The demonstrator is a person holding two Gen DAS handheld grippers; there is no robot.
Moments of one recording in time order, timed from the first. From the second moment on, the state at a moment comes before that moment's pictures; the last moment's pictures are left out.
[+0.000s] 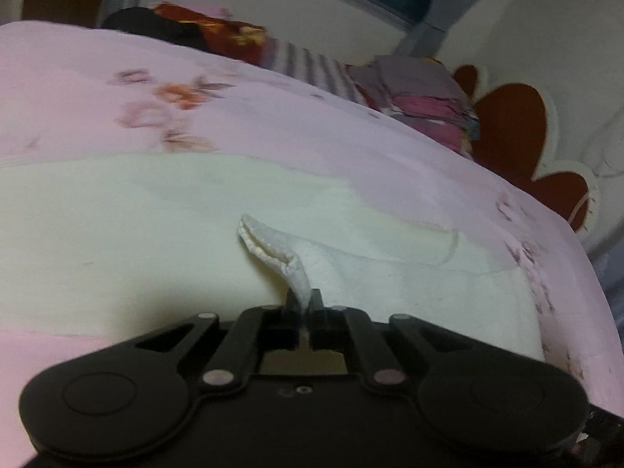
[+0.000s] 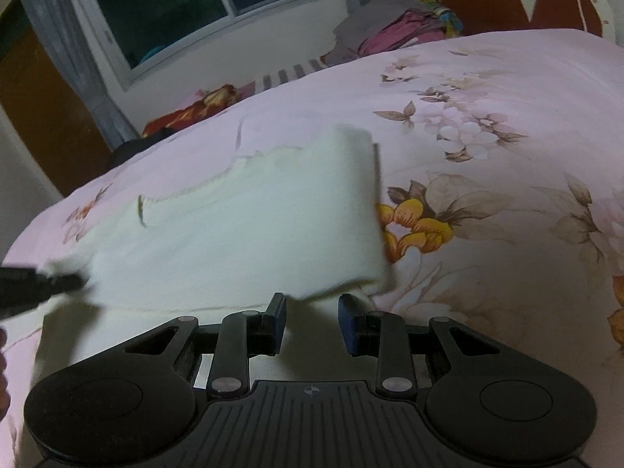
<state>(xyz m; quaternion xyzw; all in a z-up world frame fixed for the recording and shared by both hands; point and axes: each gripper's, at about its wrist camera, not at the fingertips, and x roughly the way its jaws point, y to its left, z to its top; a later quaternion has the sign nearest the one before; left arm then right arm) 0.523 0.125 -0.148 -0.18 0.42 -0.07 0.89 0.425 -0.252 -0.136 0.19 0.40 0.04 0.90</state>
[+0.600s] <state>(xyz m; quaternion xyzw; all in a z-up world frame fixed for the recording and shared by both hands) 0.509 0.137 -0.152 -0.16 0.42 -0.05 0.89 0.420 -0.255 -0.129 0.17 0.39 0.03 0.90</state>
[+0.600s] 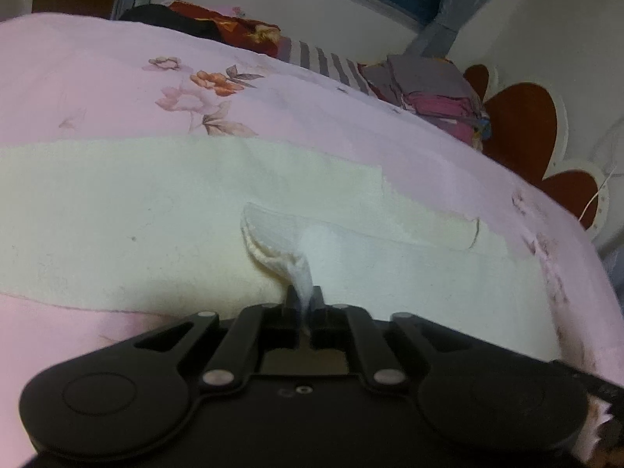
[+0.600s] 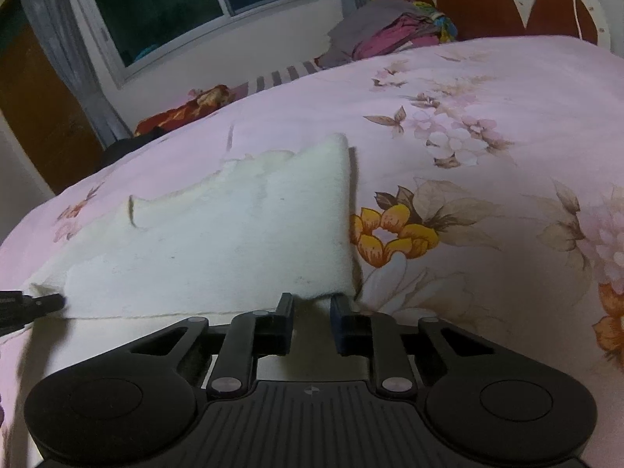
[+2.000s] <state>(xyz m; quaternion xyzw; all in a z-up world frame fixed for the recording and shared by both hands) 0.541 0.059 -0.148 0.05 0.37 -0.04 0.93 0.543 -0.290 -0.129 0.12 0.40 0.01 0.91</state>
